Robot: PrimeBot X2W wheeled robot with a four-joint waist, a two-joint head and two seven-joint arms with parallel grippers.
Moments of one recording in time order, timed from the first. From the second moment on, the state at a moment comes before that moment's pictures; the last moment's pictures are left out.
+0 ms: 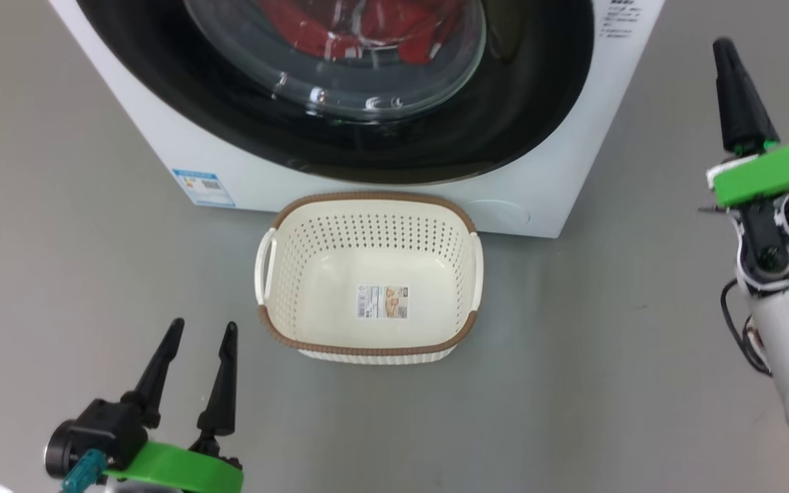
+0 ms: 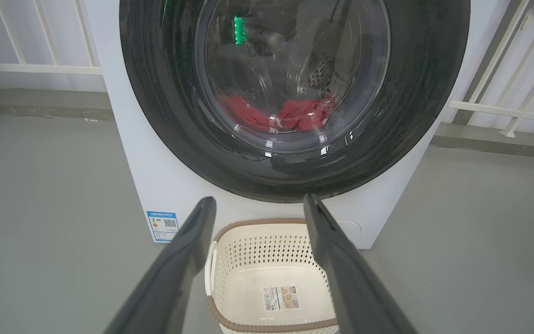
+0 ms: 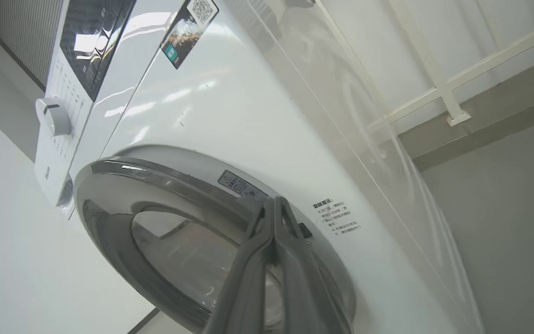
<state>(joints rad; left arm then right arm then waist) -0.12 0.09 -0.16 0.16 -0.27 -0.13 -0.25 -0.76 -0.35 0.20 0.51 1.08 0.13 -0.19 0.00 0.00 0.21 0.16</state>
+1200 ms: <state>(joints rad) -0.30 0.09 -0.30 0.17 -0.34 -0.13 -0.25 -1.24 -0.47 0.31 0.81 1.51 0.13 0.38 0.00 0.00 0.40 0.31</state>
